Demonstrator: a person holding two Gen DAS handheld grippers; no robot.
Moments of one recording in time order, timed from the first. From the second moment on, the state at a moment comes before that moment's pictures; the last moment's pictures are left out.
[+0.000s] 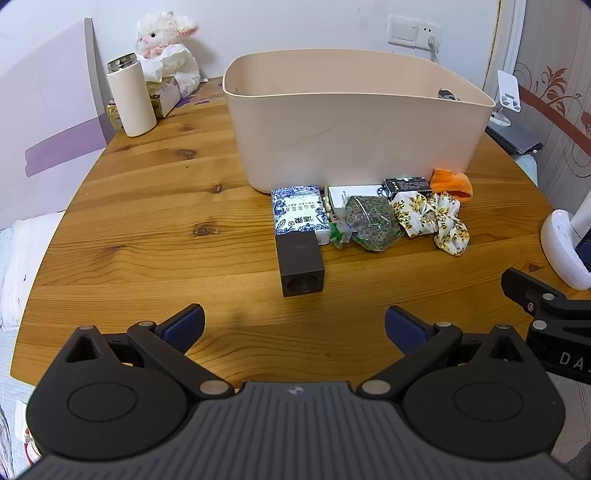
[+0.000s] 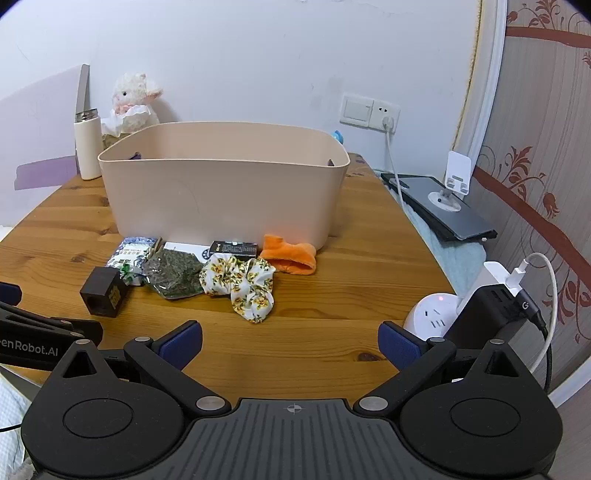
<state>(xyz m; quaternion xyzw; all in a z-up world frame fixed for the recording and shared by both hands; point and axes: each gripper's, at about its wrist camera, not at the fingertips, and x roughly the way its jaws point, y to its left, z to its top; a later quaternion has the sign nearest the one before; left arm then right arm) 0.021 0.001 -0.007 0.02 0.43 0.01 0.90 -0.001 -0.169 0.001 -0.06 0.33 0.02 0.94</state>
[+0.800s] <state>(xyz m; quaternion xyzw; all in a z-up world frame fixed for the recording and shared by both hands) 0.050 0.003 -0.021 0.02 0.45 0.02 0.89 0.031 -0.174 -0.012 -0.05 0.36 0.02 0.93</state>
